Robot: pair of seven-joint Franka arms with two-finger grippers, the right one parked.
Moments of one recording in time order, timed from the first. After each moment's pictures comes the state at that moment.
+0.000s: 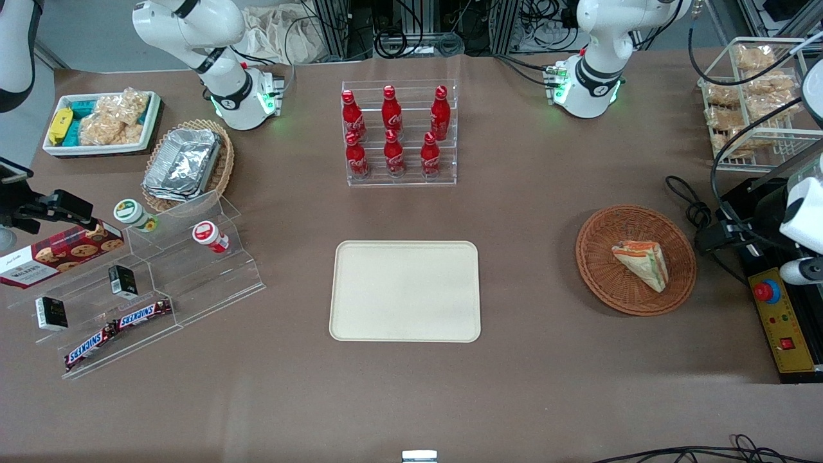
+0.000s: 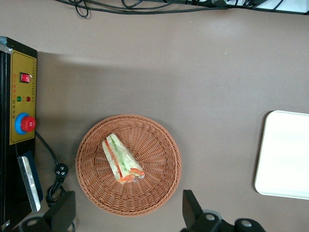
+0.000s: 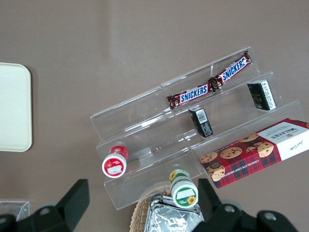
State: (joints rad) arm 0.14 0.21 -0.19 -1.43 0.04 1.73 -0.16
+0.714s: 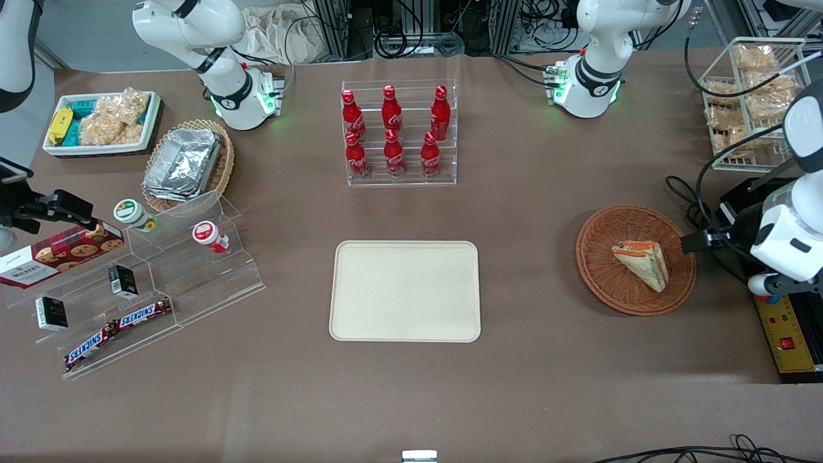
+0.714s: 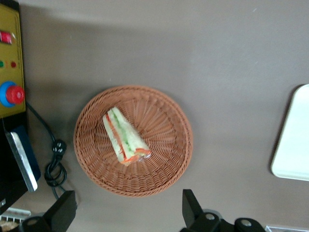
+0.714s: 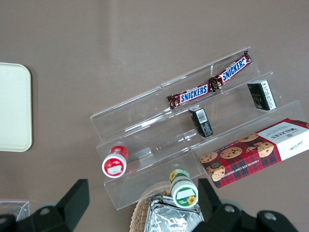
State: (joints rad) arm 0.15 0.25 -0.17 -1.52 0.04 1.69 -0.15
